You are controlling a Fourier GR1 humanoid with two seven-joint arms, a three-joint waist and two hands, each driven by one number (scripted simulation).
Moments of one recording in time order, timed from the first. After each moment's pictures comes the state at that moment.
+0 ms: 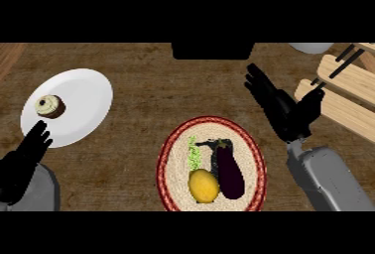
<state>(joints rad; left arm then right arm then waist) 0.08 0.59 -0.09 -1.47 0.43 0.18 0.14 -0.41 -0.29 0.28 -1.42 -0.35 -0.08 0.14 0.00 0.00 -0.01</state>
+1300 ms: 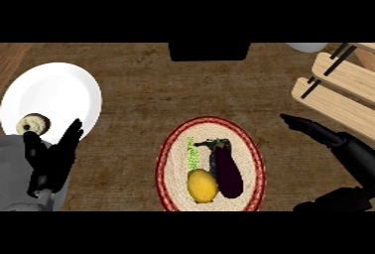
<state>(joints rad) -0.01 0.41 -0.14 -1.39 0.37 0.20 0.20 -0.05 -0.70 0.23 -1.89 -0.22 0.17 0.16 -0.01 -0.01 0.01</state>
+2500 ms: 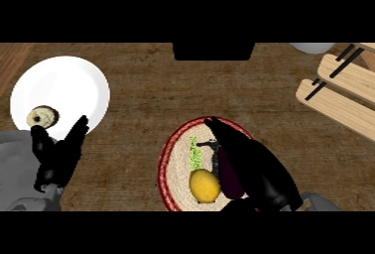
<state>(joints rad) -0.04 0.36 -0.12 -1.39 0.32 0.17 0.25 -0.46 -0.38 0.69 -1.98 0.21 0.05 1.07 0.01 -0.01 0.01</state>
